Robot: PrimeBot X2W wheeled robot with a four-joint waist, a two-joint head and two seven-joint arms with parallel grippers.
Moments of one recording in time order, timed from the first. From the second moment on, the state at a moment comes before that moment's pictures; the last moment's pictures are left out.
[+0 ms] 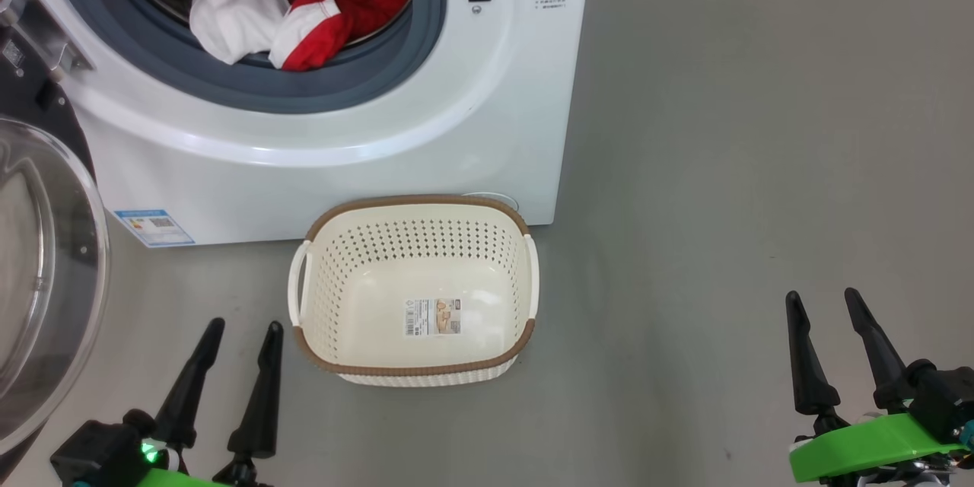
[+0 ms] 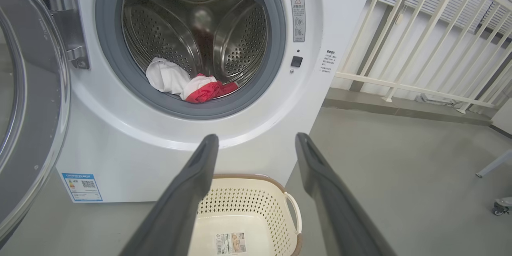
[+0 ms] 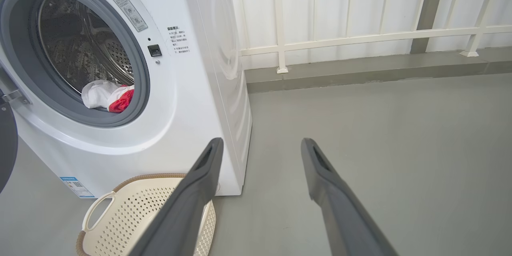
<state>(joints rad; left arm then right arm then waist) -0.05 0.21 -0.08 0.11 -0.47 -0.14 -0.26 0.02 -0.04 -0.12 0.16 0.28 0.12 -0.25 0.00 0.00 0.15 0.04</state>
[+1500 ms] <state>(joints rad) -0.07 0.21 -0.09 0.11 -0.48 -0.14 -0.26 0.01 -0.04 -0.09 0.17 0.28 0.12 -0.25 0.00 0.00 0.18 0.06</state>
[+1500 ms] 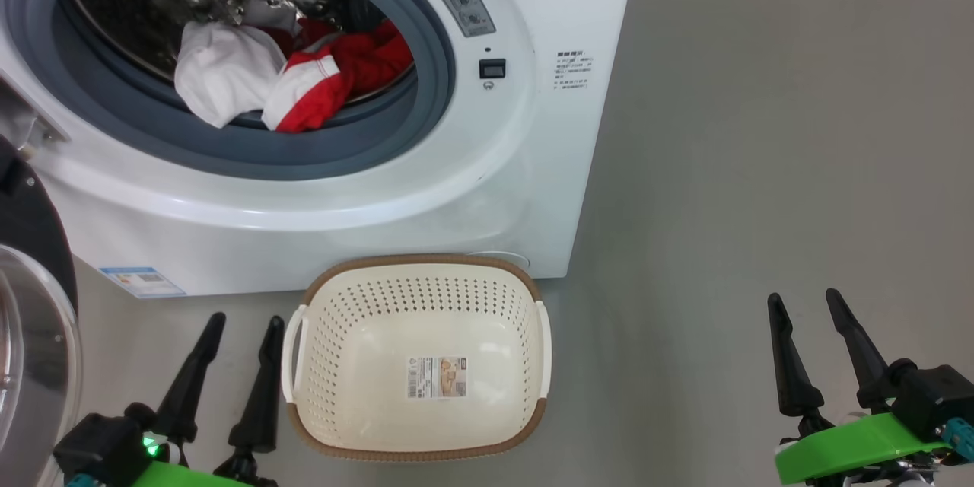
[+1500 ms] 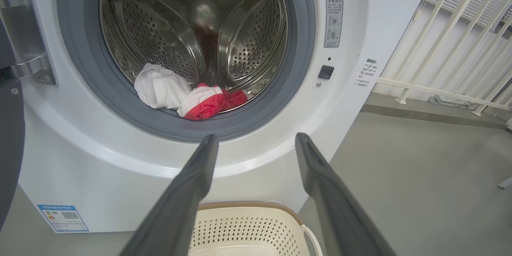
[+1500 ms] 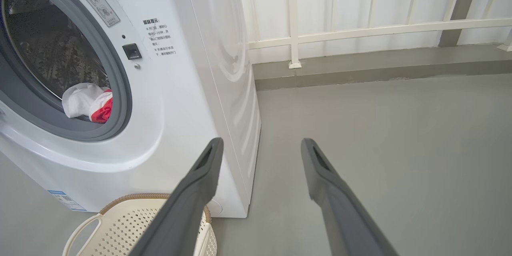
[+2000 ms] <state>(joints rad) -0.35 0.26 -0.19 0.39 -0.49 -0.14 -0.26 -0.07 -0.04 -0.06 0.17 0.29 0.12 -0.25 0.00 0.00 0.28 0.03</state>
